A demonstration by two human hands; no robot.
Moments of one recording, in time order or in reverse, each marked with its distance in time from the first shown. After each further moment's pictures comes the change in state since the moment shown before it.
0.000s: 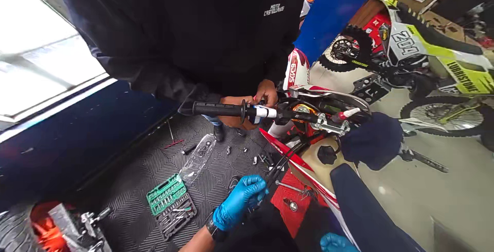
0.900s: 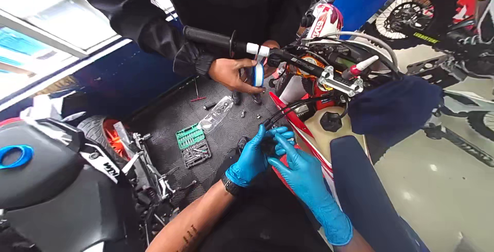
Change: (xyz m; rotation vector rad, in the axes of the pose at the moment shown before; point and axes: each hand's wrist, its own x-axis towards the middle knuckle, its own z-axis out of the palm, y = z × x) left_hand 0.019 -0.045 0.123 -0.509 0.174 0.160; right_hand -0.009 -0.151 0.077 -0.684 0.274 -1.176
